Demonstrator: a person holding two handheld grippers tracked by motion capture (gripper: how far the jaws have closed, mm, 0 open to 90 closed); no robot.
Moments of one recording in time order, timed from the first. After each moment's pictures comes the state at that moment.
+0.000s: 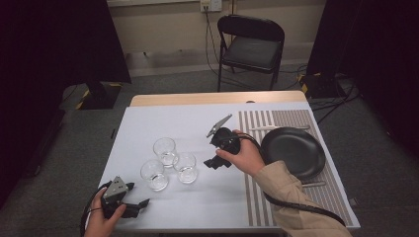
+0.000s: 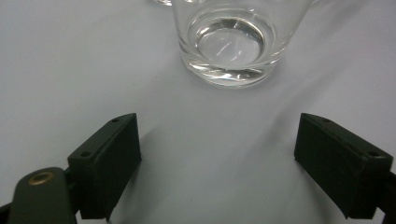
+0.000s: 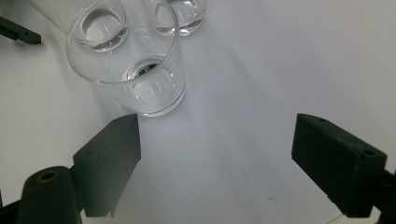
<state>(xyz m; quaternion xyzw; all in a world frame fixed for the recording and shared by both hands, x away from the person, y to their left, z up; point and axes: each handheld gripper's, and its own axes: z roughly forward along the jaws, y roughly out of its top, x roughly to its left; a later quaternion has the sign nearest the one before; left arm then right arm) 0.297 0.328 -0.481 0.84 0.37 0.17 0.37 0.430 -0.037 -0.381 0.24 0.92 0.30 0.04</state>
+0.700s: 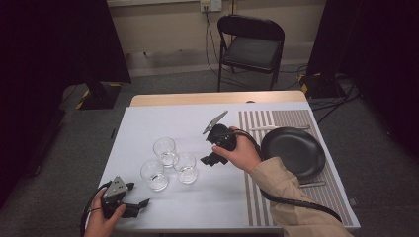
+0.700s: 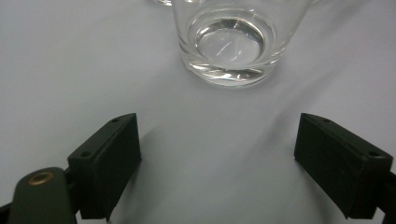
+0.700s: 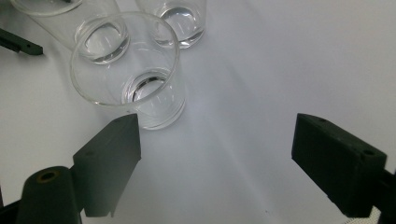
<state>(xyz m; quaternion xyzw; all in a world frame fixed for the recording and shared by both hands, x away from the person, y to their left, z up) 0.296 0.328 -0.481 0.83 0.37 0.17 0.37 0.435 -0.027 -0.373 0.23 0.92 0.30 0.05</state>
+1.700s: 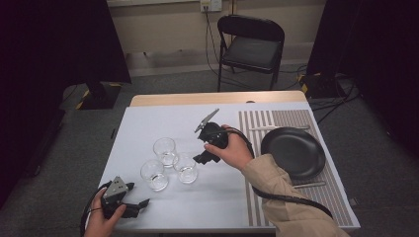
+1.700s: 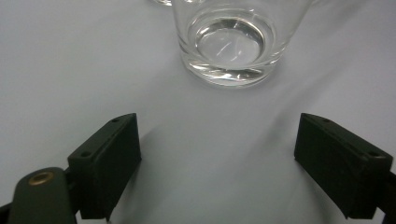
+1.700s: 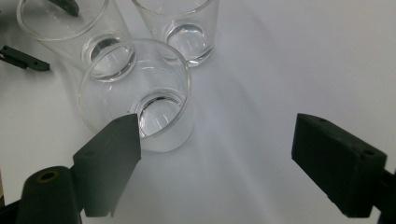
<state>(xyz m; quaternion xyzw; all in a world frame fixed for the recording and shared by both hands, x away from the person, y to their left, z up) 0.297 0.328 -0.481 0.83 0.37 0.17 0.37 0.441 -0.006 -0.371 0.23 0.92 0.31 0.04</state>
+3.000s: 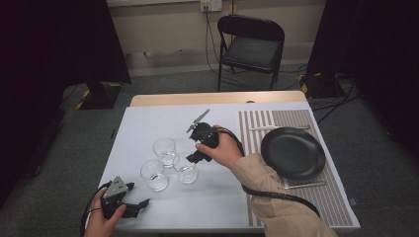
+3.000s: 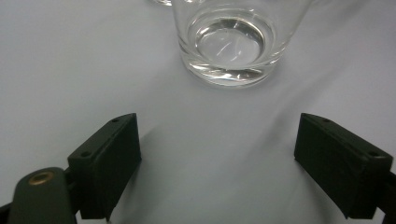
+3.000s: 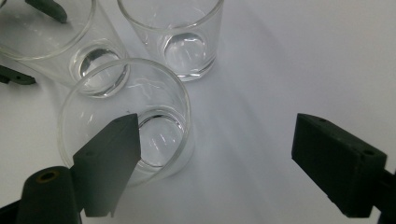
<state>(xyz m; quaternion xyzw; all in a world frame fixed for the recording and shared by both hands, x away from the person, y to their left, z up) 0.296 0.328 -0.481 0.83 0.37 0.17 0.37 0.450 0.018 -0.384 0.23 0.93 0.30 0.04</state>
